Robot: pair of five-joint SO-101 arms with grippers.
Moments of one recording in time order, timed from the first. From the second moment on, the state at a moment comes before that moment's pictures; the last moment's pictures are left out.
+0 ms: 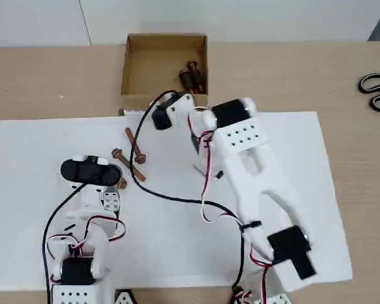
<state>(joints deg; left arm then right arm) -4.2 -103.4 96.8 50.9 -5.0 -23.1 -0.9 -4.0 94.8 24.7</state>
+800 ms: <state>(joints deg) -3.6 -89.5 74.5 64.8 -12.7 9.3 -26.6 22.0 96.1 24.2</state>
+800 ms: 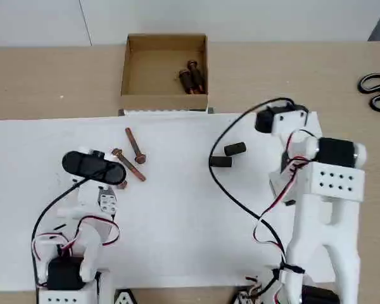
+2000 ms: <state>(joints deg) -3.6 -11.6 24.2 92.8 -77.5 30.2 -37.5 32.5 96.1 24.2</state>
